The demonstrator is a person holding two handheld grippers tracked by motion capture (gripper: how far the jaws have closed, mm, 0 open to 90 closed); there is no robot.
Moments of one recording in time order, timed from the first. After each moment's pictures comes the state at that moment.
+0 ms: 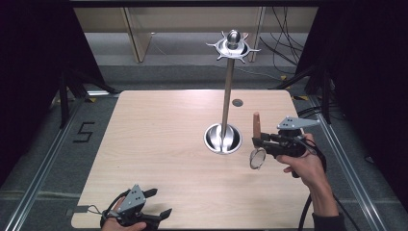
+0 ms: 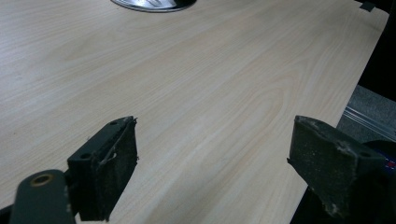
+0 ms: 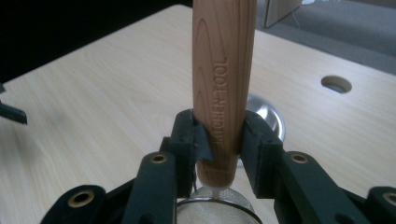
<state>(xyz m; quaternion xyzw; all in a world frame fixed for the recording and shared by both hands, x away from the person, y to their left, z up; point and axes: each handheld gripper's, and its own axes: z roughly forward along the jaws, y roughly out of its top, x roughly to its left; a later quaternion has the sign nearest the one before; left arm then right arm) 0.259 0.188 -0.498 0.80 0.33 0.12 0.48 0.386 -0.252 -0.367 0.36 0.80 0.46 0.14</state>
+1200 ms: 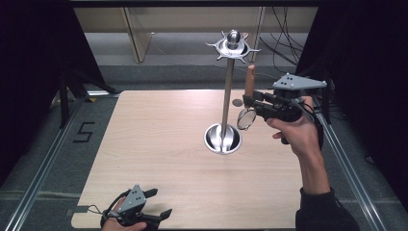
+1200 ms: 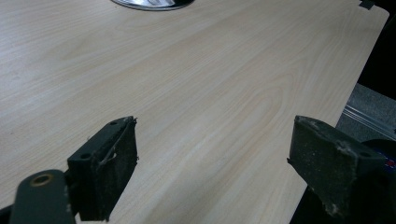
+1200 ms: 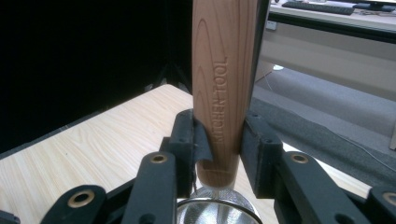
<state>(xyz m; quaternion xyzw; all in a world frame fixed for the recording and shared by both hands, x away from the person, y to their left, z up) 0.260 0.188 -0.498 0.80 0.32 0.12 0.49 0.405 -0.210 -0.263 0.33 0.75 0.52 0.23</state>
